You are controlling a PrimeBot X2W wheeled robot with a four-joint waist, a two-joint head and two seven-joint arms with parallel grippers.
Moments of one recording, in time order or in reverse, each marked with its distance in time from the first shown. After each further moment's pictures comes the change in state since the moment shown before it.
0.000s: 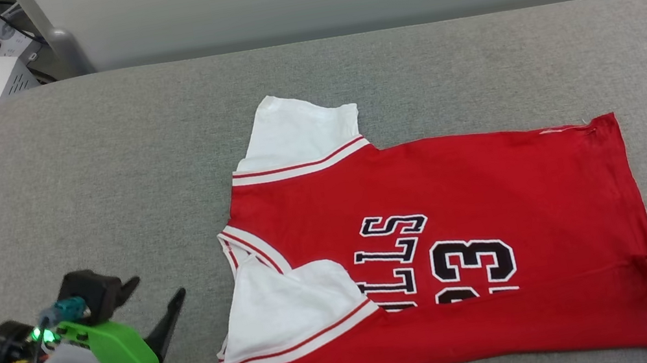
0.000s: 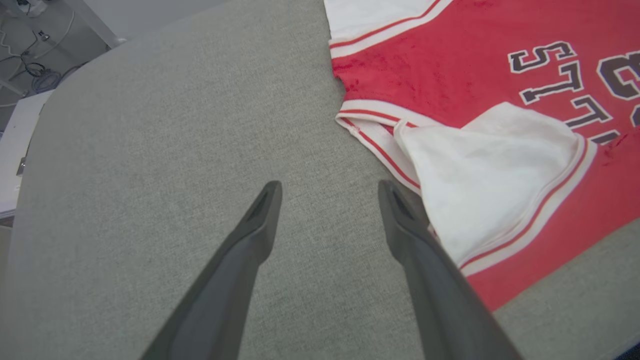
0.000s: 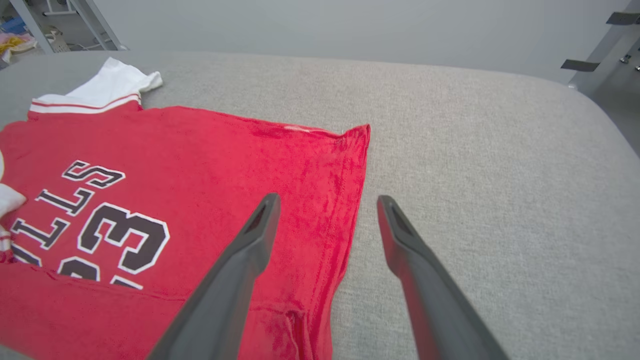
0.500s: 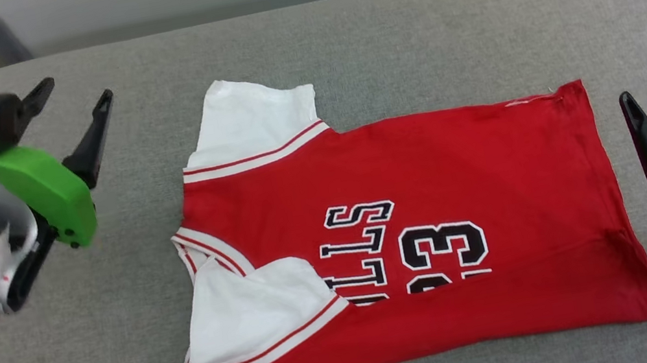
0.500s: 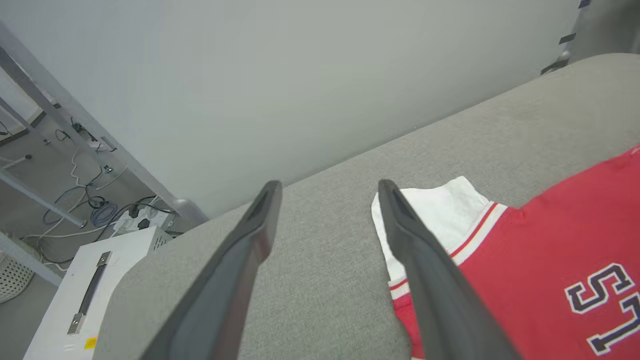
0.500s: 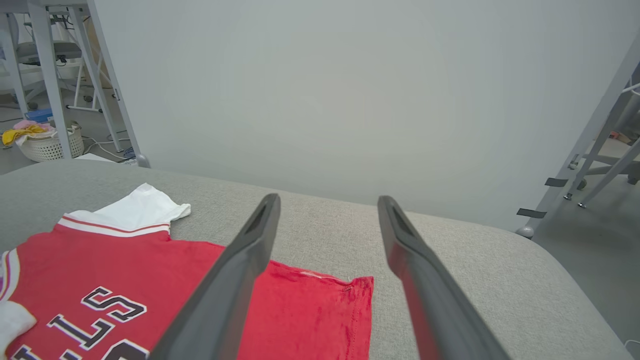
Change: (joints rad) left arm -0.345 -0.041 0.155 0.080 0.056 -0.019 -0.005; right arm -0.059 0.205 -0.096 -0.322 -0.273 0.000 -0.140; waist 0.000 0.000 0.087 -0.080
